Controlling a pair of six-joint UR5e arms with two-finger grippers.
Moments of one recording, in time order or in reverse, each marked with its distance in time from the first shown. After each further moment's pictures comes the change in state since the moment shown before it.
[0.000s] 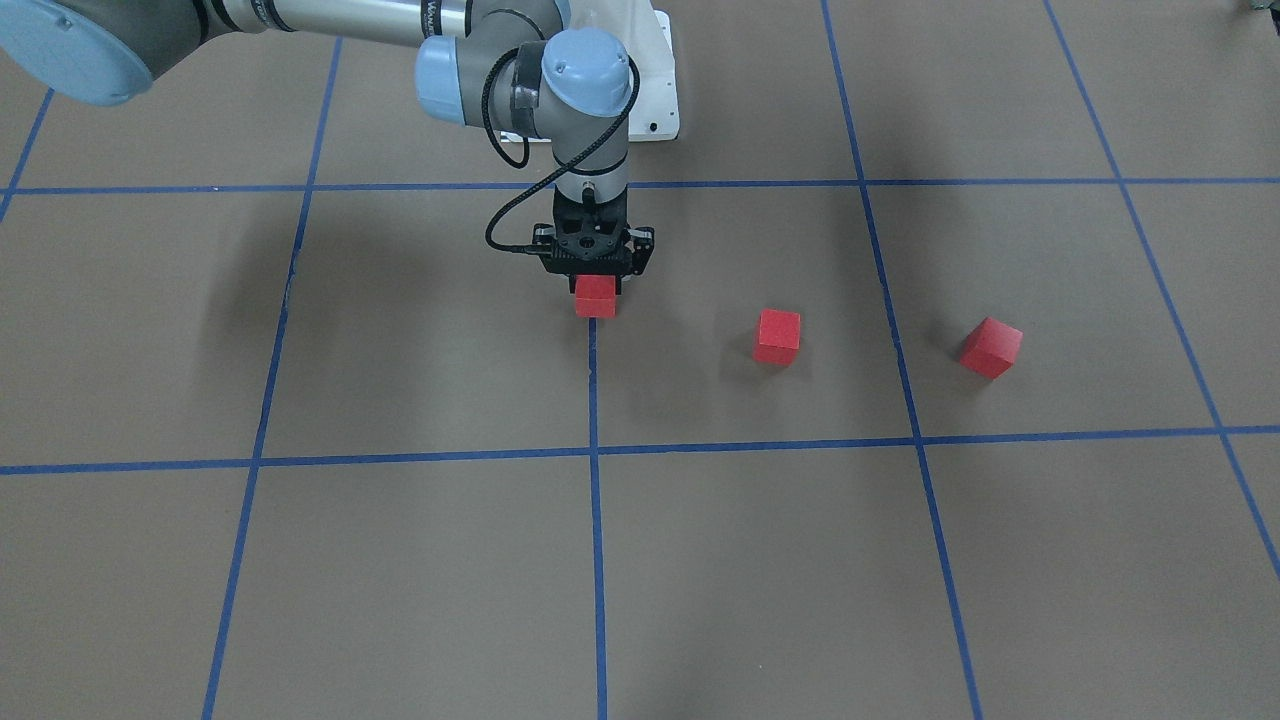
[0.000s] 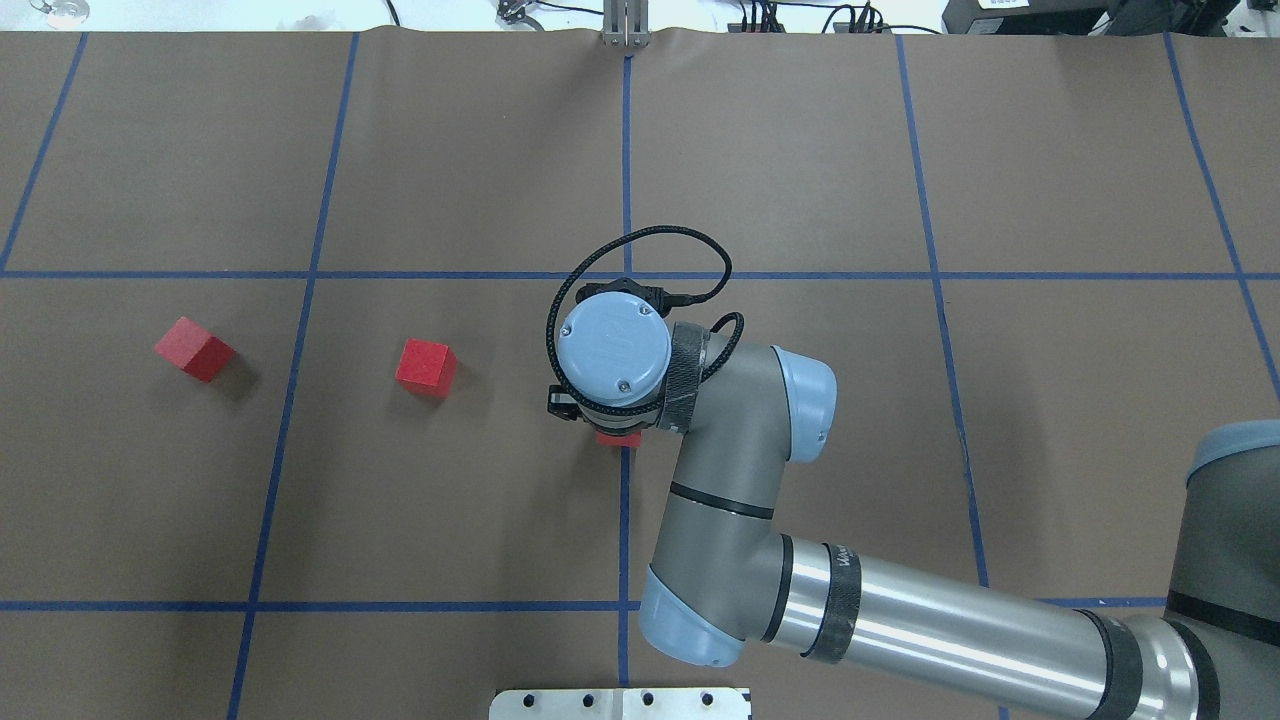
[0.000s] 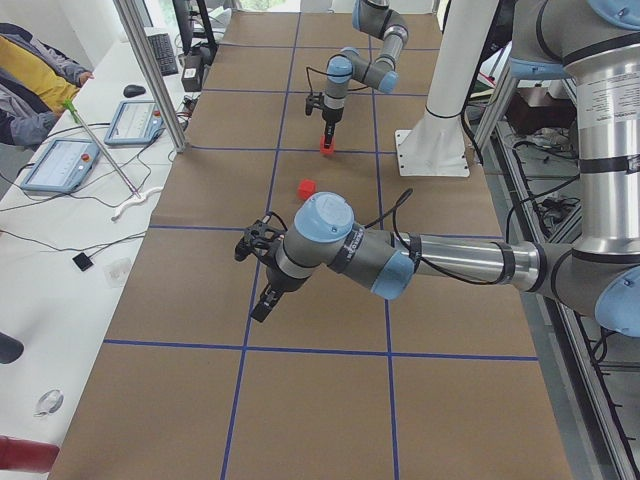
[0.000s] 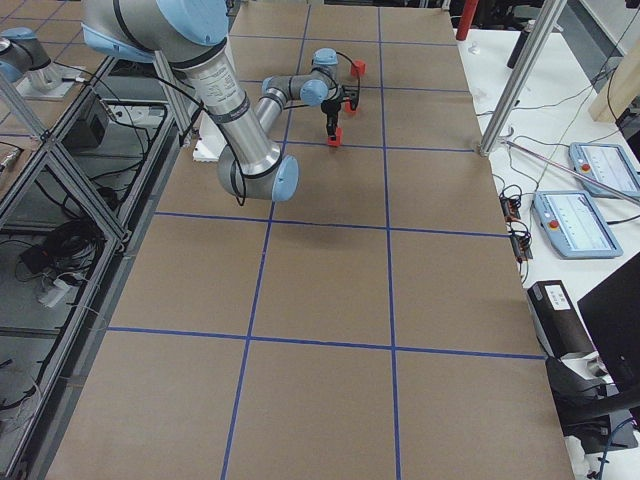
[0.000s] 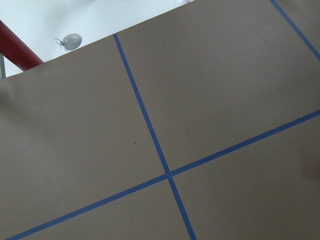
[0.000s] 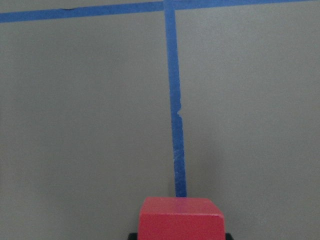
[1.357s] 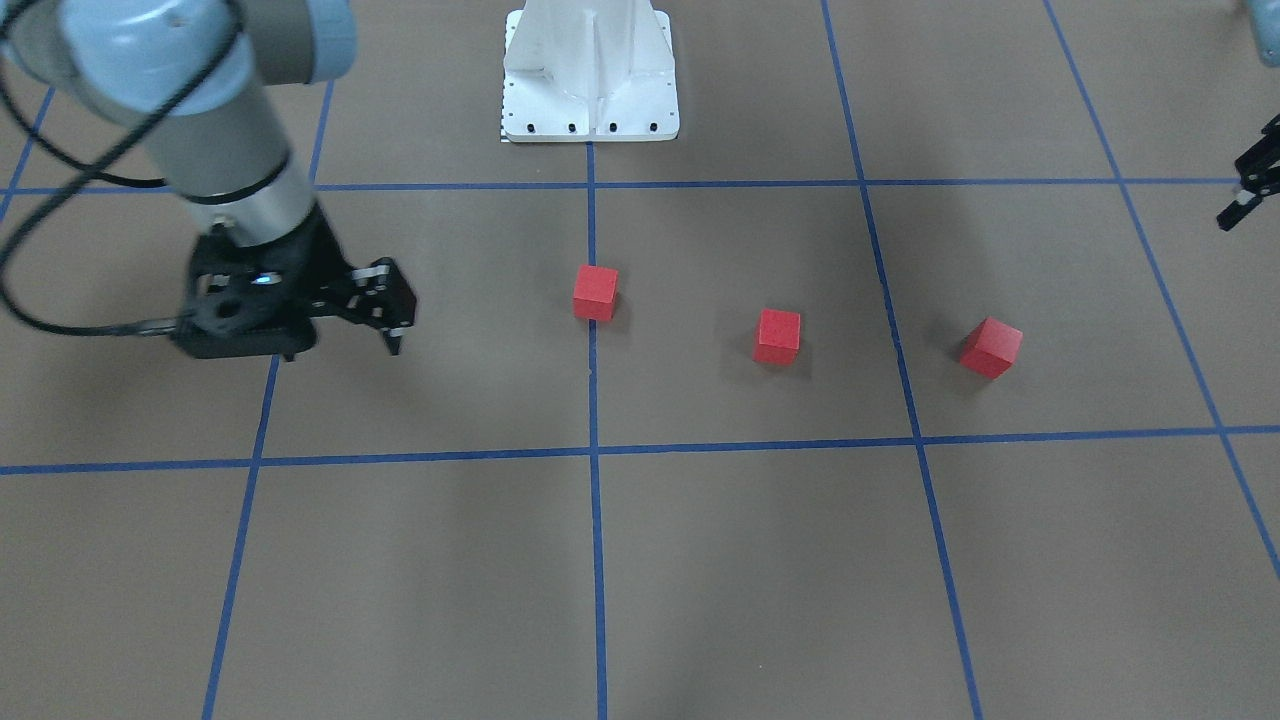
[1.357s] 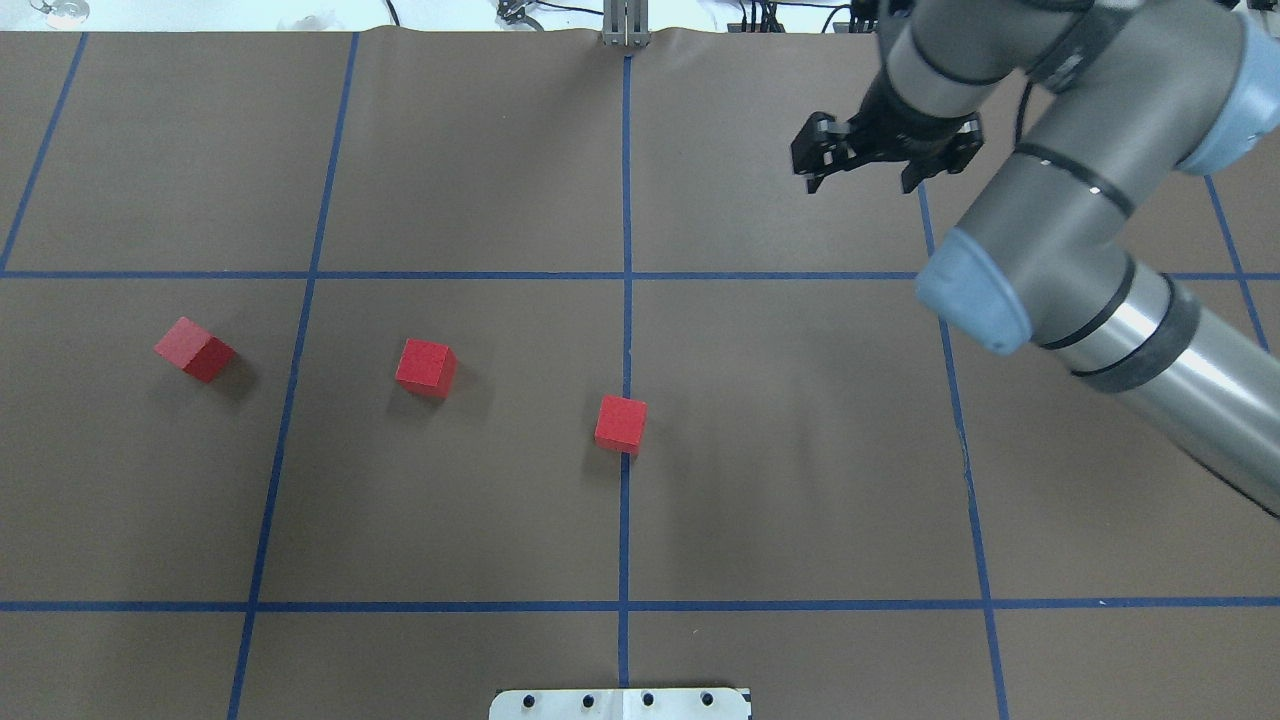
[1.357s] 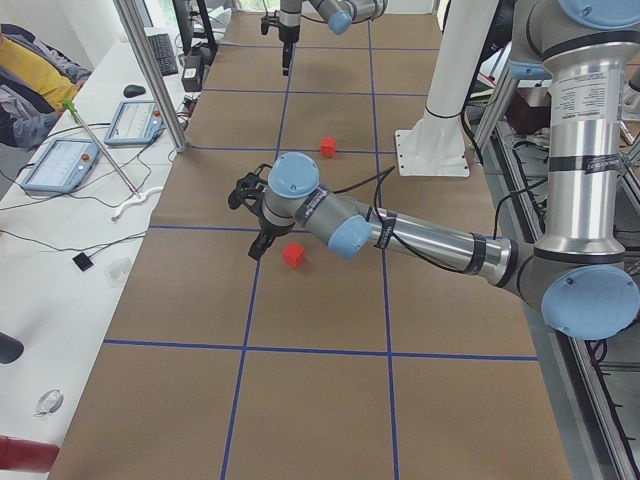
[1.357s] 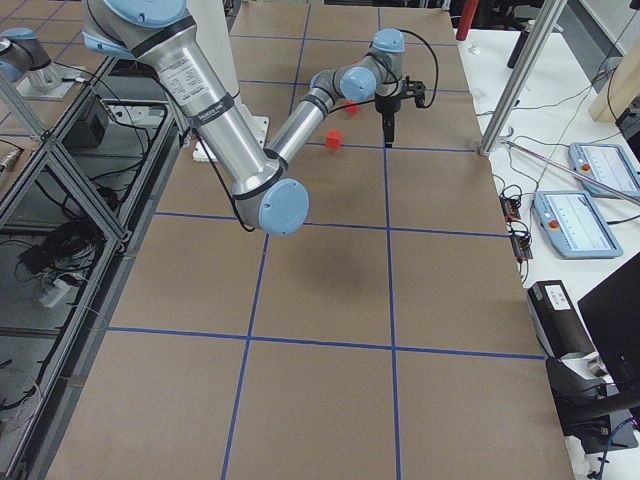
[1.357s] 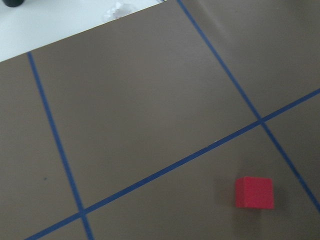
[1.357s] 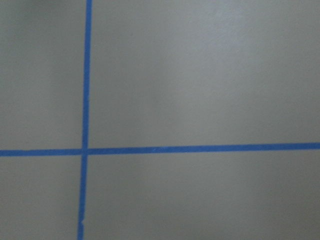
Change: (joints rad) left arm 0.252 -0.143 -0.053 0.003 -0.140 -0.297; right arm 0.590 -0.227 0.269 -0.174 0.397 -0.594
